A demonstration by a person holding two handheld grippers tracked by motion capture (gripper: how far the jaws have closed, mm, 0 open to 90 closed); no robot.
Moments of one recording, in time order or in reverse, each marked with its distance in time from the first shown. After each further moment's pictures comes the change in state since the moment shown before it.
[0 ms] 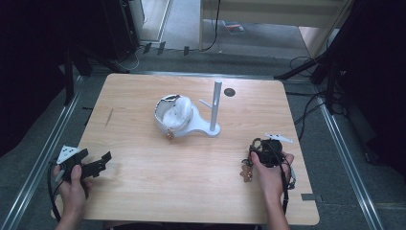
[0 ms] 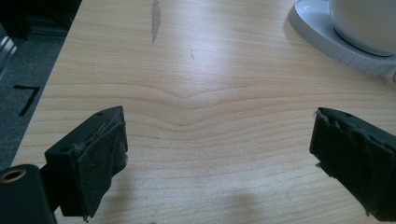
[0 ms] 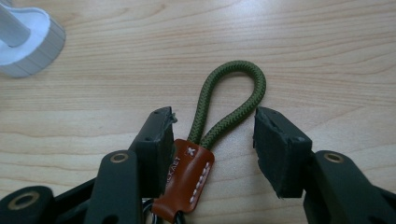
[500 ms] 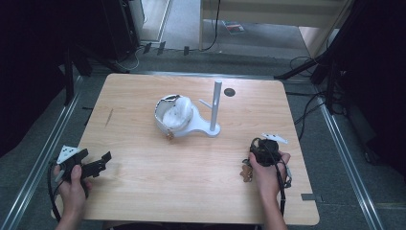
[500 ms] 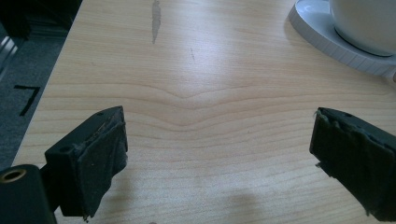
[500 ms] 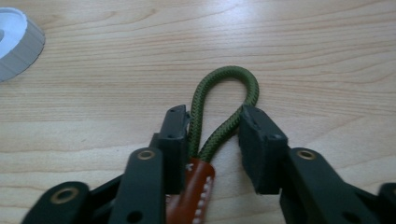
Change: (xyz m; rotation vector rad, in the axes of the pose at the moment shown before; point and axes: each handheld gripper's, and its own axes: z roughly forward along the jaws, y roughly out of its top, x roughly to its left) left arm 0.000 0.000 0.000 0.000 0.002 -0.001; right arm 0.006 -0.003 0.011 -0.046 -0.063 -0.022
